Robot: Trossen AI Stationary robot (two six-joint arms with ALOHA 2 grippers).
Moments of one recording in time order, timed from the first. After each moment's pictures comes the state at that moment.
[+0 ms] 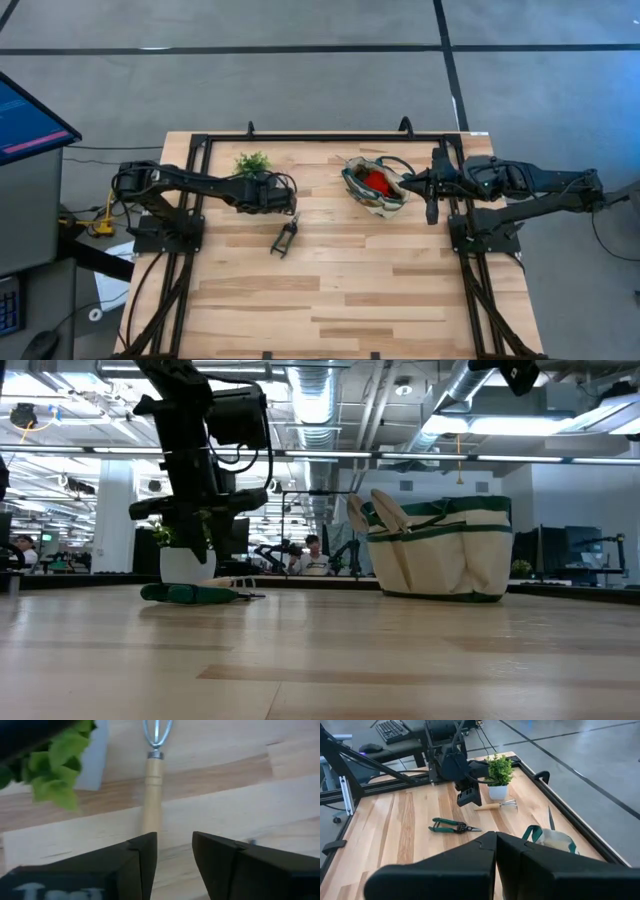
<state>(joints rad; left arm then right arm) 0.10 1.59 0.90 -0.64 -0.45 -1.24 0.08 0.73 0.92 -0.58 0.28 0.18</state>
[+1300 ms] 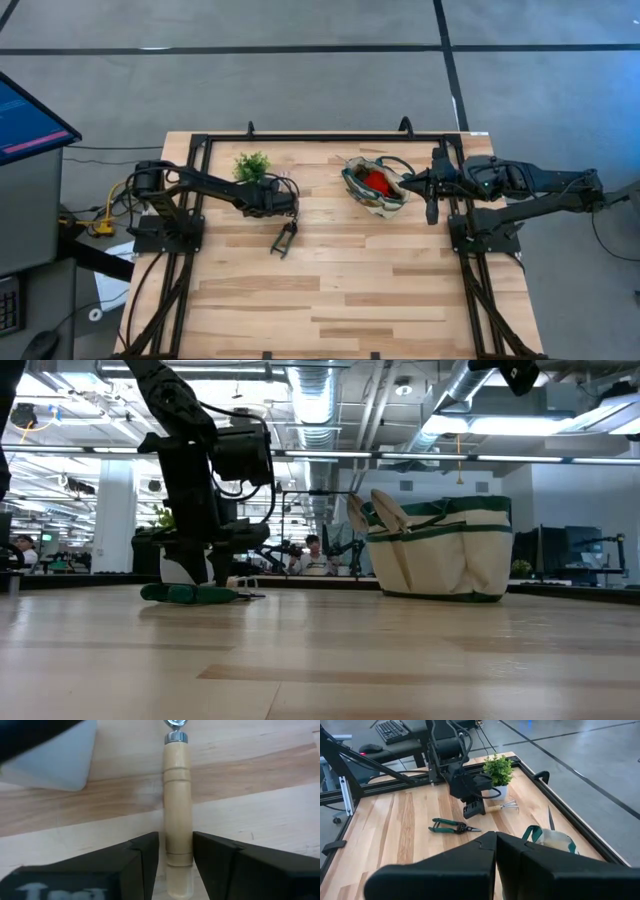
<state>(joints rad) 0.12 1.72 0.83 -0.46 -0.47 -1.24 0.08 0.73 0.92 -0.58 0.29 0.18</state>
